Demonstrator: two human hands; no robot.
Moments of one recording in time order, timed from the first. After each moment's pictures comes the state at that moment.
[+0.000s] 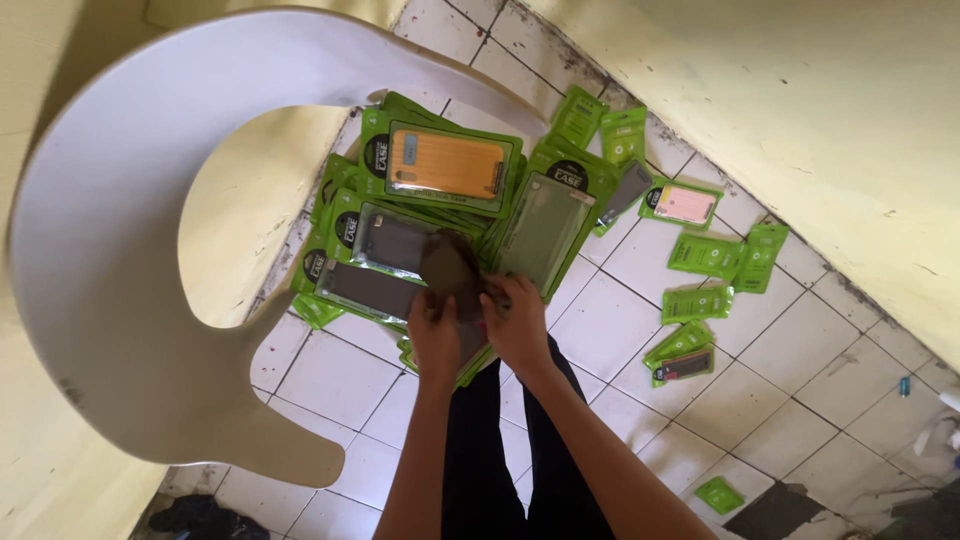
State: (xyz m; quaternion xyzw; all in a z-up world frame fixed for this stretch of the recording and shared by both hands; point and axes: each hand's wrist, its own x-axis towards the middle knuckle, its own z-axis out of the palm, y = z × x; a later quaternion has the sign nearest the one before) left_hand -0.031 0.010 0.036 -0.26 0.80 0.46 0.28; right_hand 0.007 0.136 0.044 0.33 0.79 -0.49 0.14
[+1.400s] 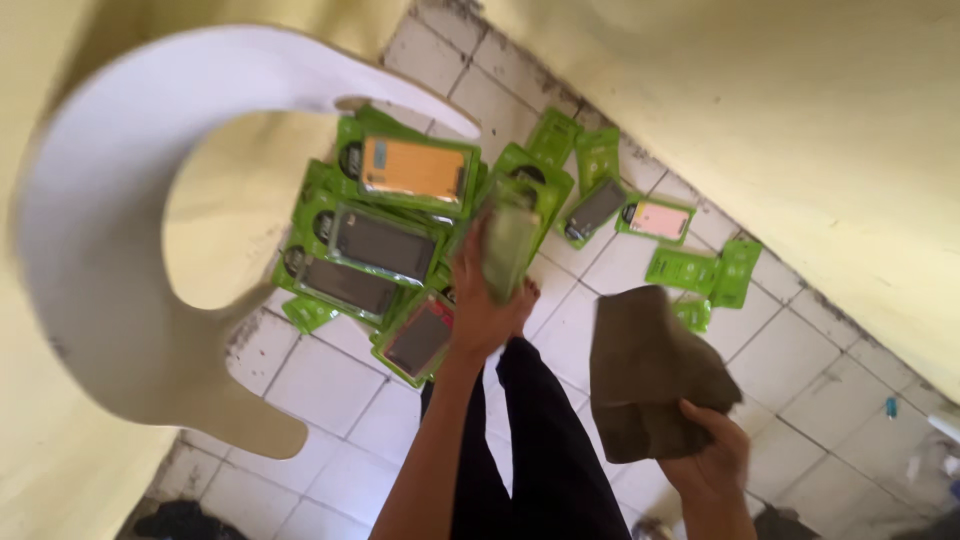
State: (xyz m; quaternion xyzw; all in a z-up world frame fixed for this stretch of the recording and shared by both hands) left_hand -0.023 0.120 0.085 0.04 0.82 0.53 0.19; right_hand 0.183 0.322 0.208 0.61 0.15 -0.77 -0.13
